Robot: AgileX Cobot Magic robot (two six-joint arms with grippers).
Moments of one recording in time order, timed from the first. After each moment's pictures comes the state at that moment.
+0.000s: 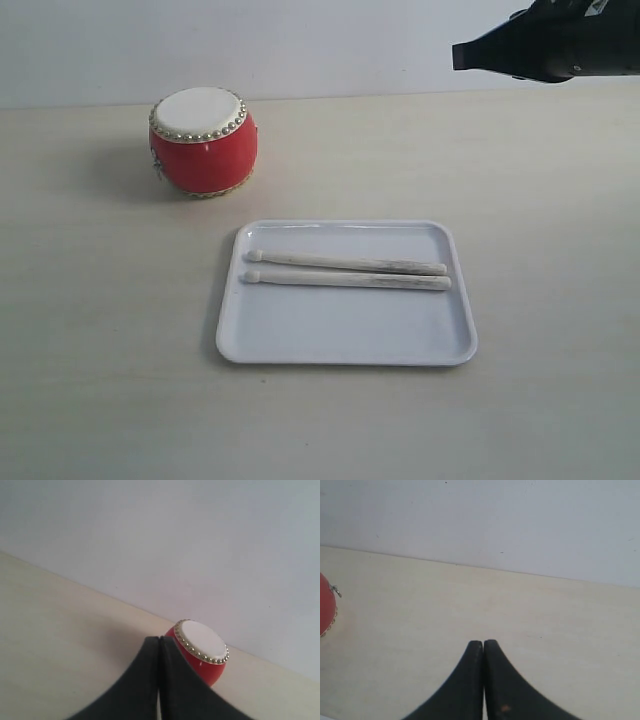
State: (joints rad) left arm -0.07 0.40 -0.23 -1.73 -0.03 1.30; right arm 0.26 1.57 -0.98 0.21 0.03 -0.22
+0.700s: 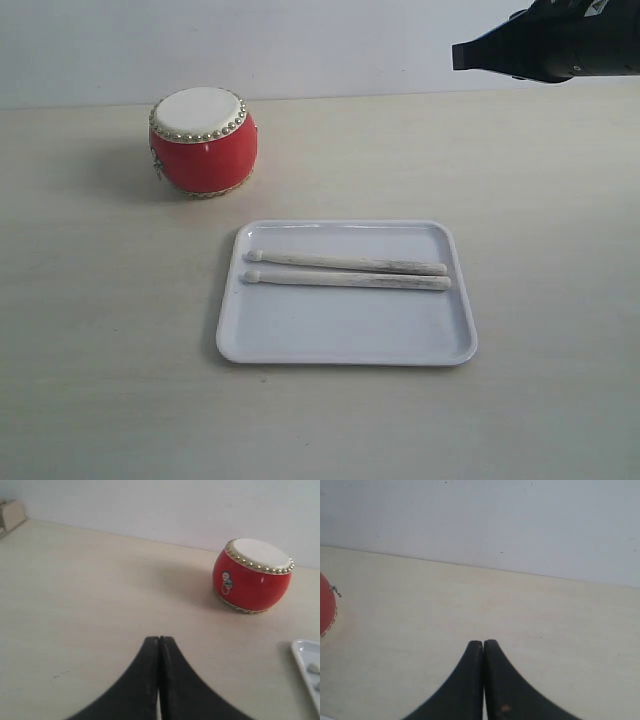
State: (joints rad) left arm 0.00 0.26 -0.05 -0.01 0.16 -0.14; right arm 0.26 1.57 -0.98 0.21 0.03 -0.21
